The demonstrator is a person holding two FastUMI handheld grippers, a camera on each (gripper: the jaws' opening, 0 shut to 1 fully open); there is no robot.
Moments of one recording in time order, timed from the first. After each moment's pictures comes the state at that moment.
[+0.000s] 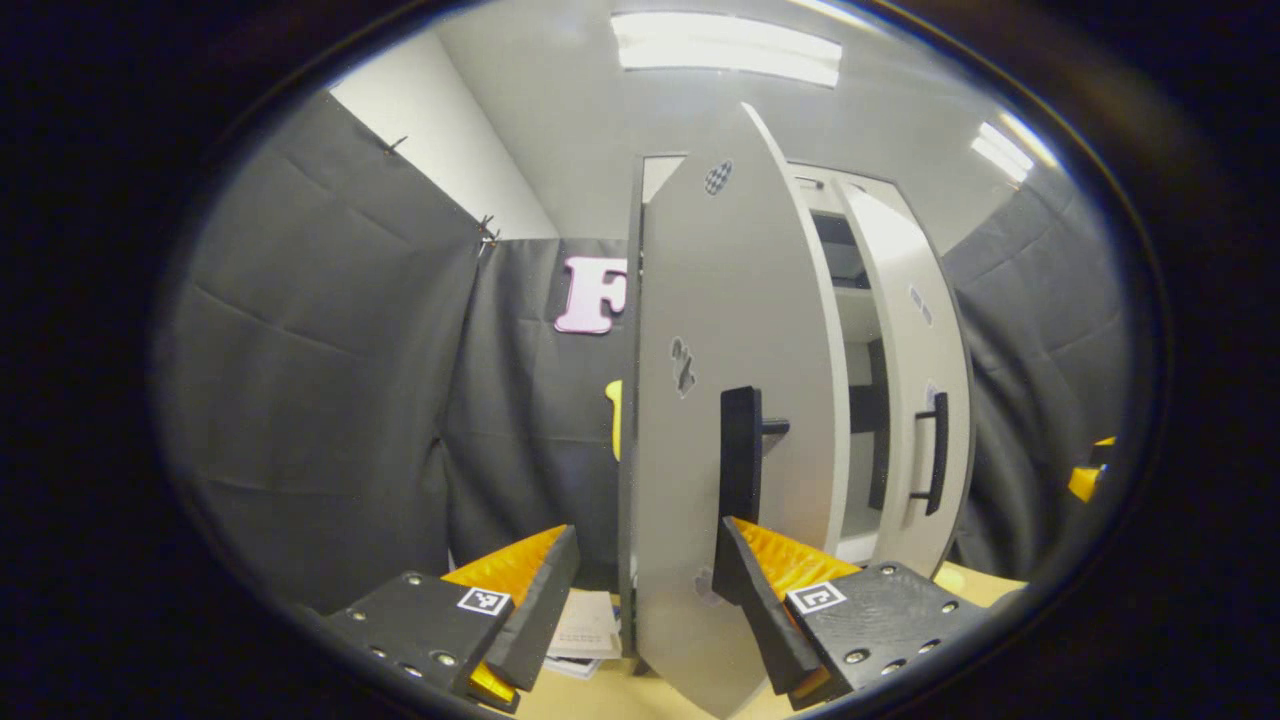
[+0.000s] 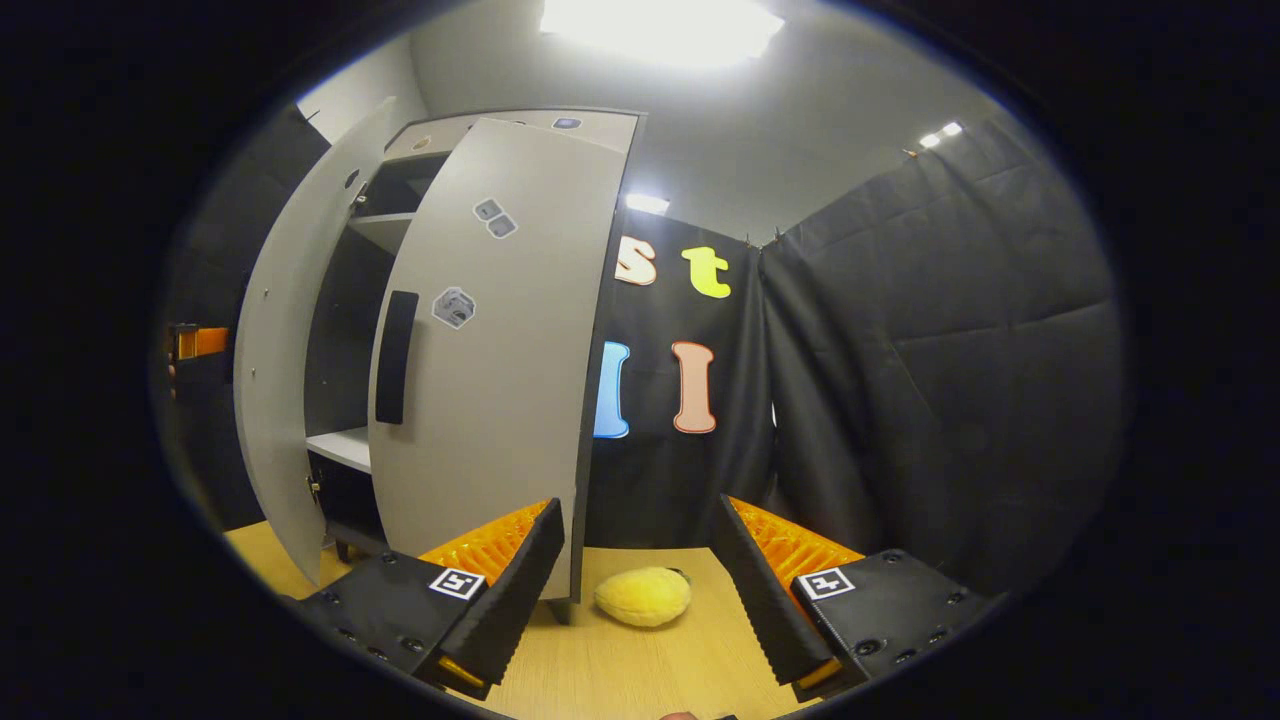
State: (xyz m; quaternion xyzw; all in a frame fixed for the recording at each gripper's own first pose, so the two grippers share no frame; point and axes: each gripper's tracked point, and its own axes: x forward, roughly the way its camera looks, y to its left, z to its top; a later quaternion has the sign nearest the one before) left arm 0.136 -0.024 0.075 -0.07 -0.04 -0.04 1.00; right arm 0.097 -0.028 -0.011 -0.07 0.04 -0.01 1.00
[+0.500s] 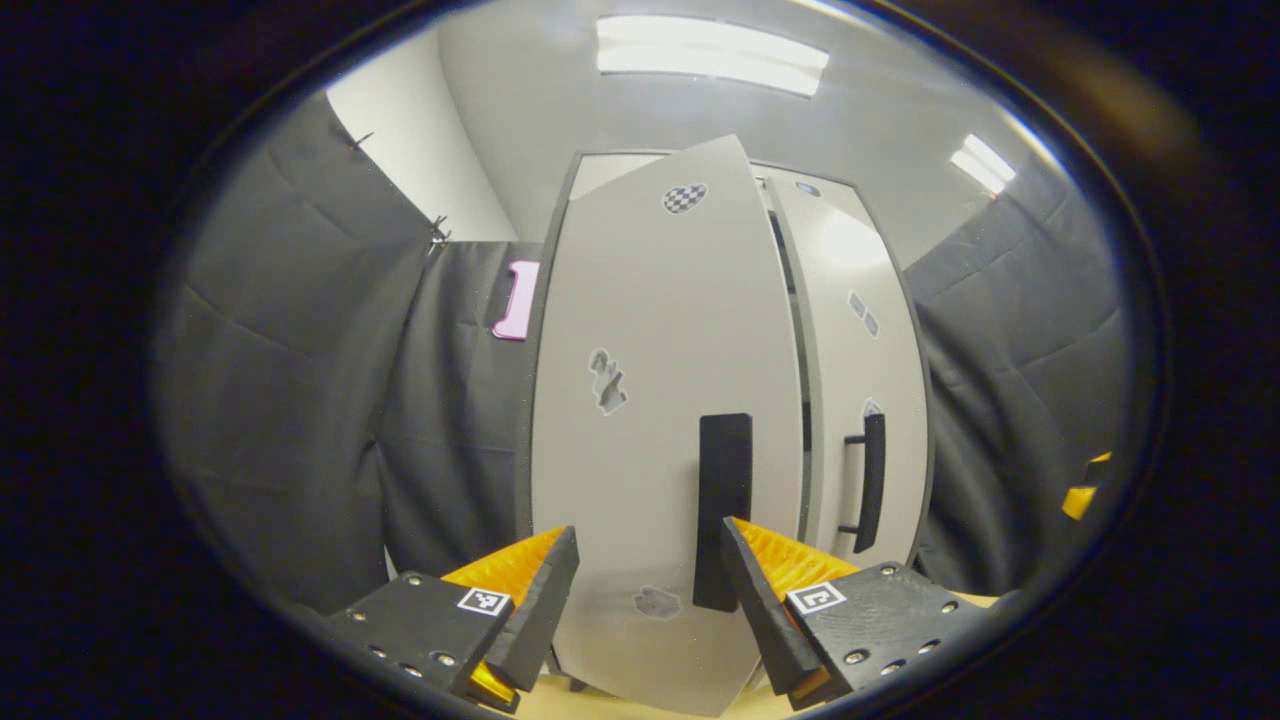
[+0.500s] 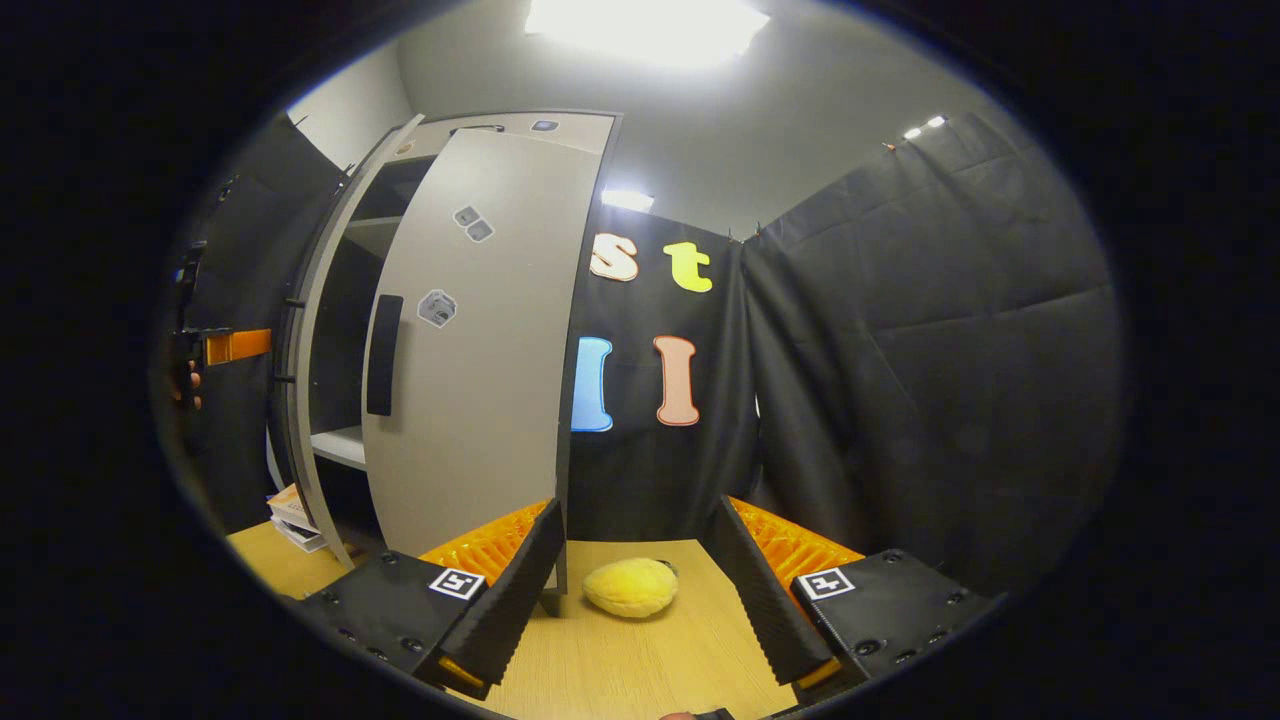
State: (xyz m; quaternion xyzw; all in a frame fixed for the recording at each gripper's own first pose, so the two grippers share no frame) left arm 0.168 -0.114 0.082 -0.07 -0.05 -0.10 0.99; right arm 0.076 -0.050 -0.015 -0.05 0.05 -0.02 1.00
